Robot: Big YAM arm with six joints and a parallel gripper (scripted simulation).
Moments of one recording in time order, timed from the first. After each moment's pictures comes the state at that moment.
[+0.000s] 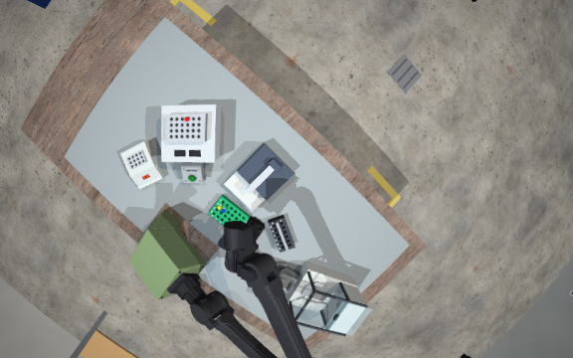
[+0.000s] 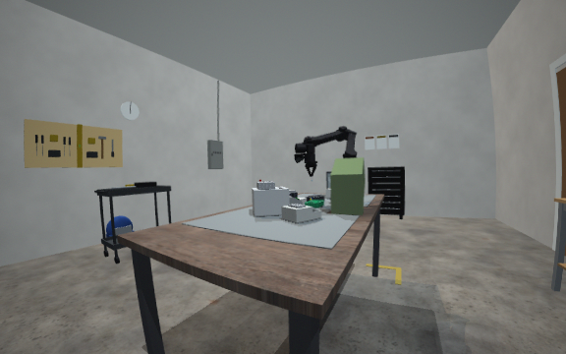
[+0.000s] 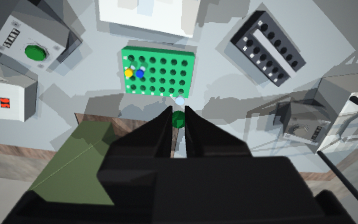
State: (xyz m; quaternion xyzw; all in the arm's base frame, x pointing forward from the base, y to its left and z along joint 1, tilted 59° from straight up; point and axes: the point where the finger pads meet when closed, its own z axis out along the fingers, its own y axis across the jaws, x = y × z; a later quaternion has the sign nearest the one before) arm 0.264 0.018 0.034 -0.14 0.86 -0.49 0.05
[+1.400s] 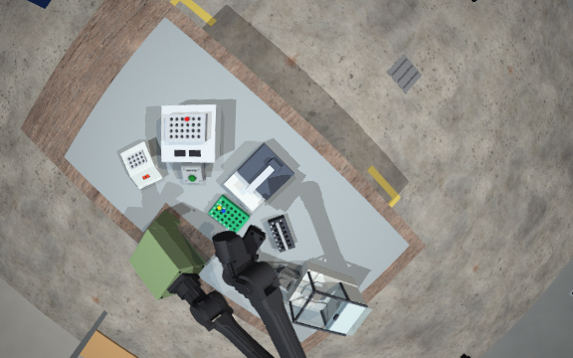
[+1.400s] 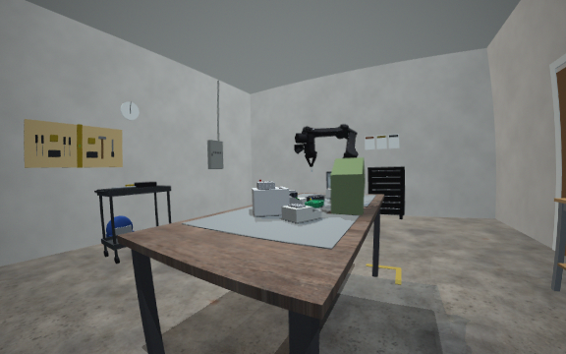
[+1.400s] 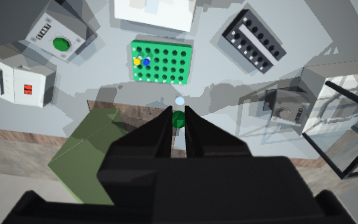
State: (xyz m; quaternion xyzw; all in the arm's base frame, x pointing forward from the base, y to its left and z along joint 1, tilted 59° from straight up) arm 0.250 0.069 0.066 -0.14 0.86 -0.49 0.05
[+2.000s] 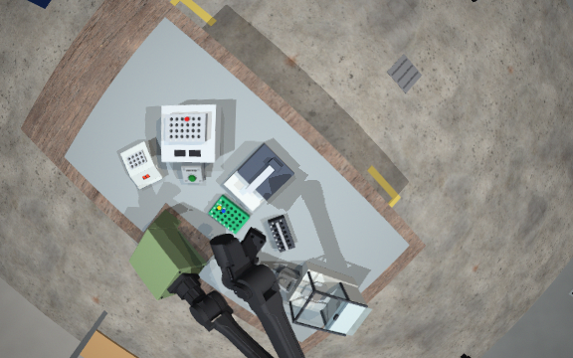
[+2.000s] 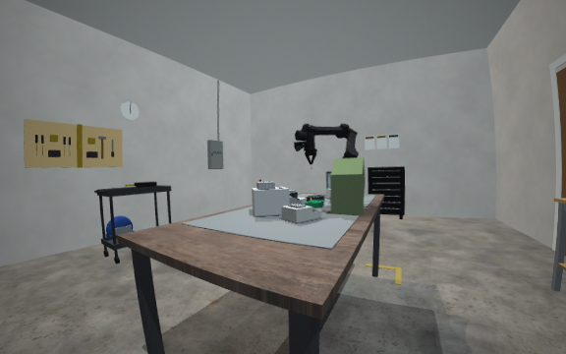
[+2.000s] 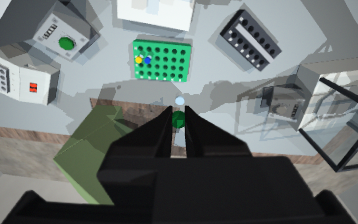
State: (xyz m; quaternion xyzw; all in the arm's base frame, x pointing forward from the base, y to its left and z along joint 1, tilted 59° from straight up) arm 0.246 0.083 0.075 -0.14 0.86 -0.49 0.05
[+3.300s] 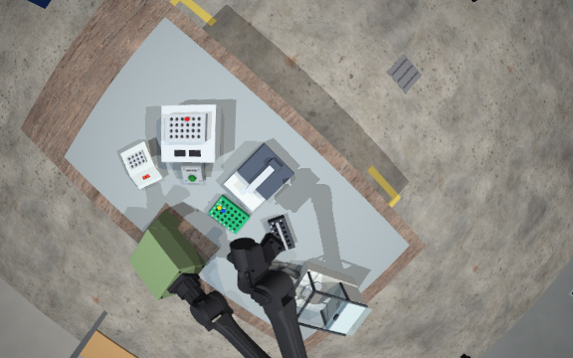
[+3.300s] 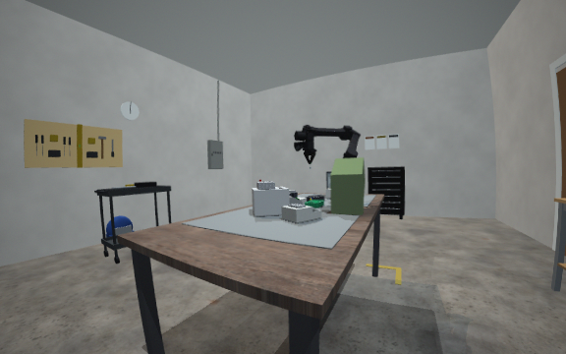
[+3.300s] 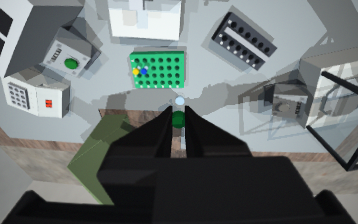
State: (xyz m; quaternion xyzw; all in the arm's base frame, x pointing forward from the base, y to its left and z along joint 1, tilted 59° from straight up) arm 0.265 0.078 0.099 -0.09 0.87 -0.47 0.08
